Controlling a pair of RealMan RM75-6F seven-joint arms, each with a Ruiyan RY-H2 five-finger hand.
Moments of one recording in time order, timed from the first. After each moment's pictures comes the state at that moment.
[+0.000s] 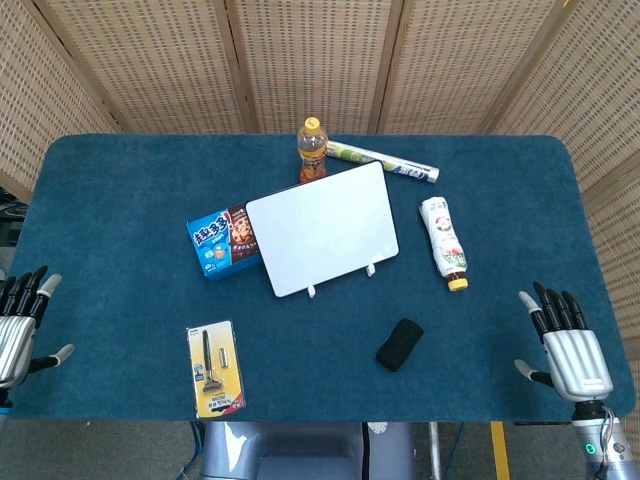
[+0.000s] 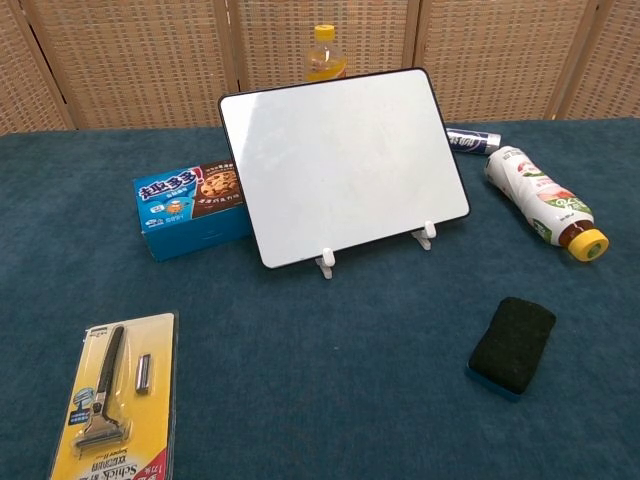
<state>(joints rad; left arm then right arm) -0.10 -1.13 -0.04 -1.62 1.48 1.46 0.12 0.11 -1.18 0.04 -1.56 -1.56 1.45 -0.14</state>
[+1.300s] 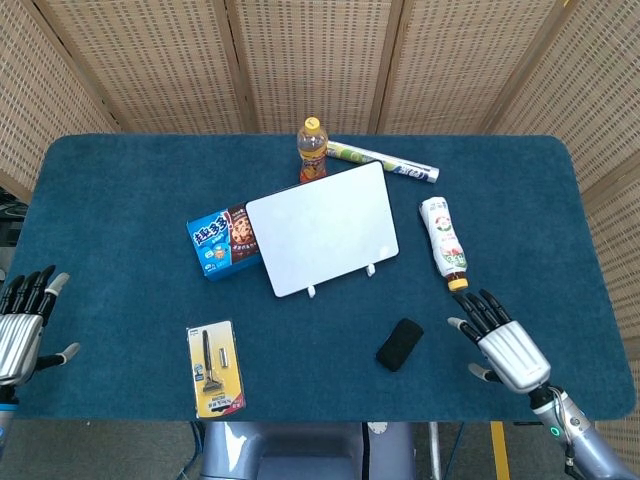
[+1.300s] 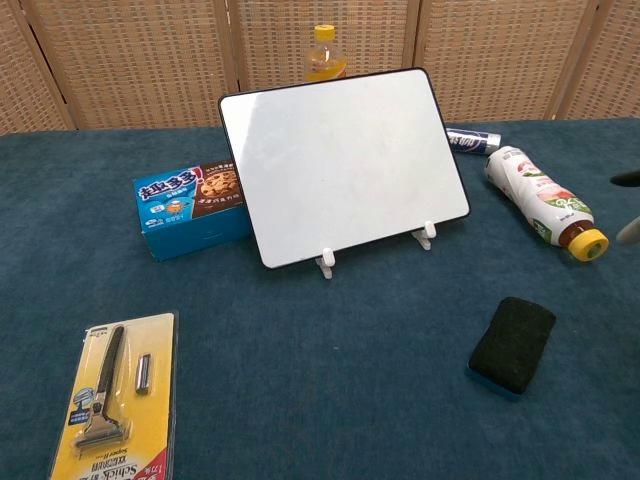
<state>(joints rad) -0.12 -1.14 -0.04 -1.60 1.48 1.44 0.12 0.29 -1.29 -0.05 -1.27 -1.86 1.40 0.04</state>
